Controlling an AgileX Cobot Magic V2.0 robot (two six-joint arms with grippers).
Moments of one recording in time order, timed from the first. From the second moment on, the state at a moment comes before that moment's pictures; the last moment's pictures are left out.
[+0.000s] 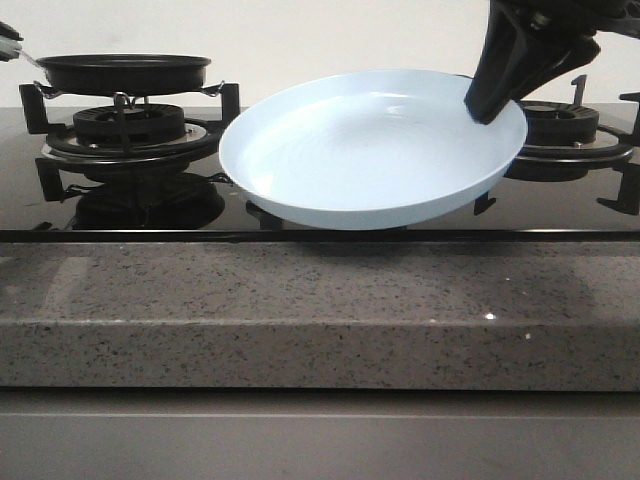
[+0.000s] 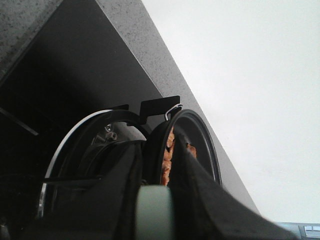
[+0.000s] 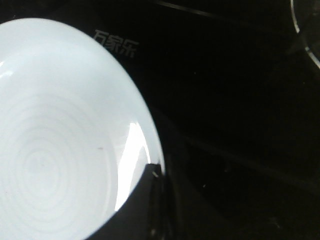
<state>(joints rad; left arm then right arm) 0.27 1.83 -1.36 -1.50 0.75 0.55 0.33 1.45 -1.18 0.26 0.72 -0.06</state>
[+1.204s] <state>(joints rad) -0.01 1.33 -1.13 -1.57 0.75 1.01 0.33 1.45 -1.18 0.26 0.72 -0.06</state>
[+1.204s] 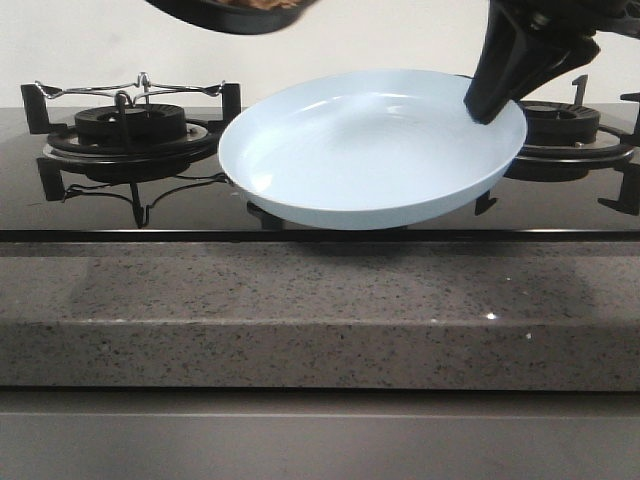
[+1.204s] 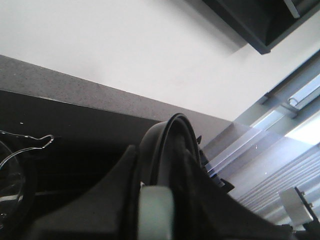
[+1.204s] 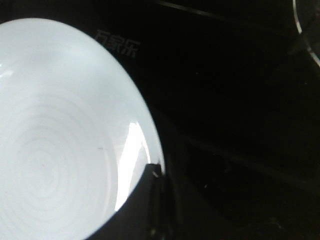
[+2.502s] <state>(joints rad) -0.38 1.23 -1.12 -1.49 0.59 1.86 0.33 1.45 -1.18 0.26 0.72 -0.06</state>
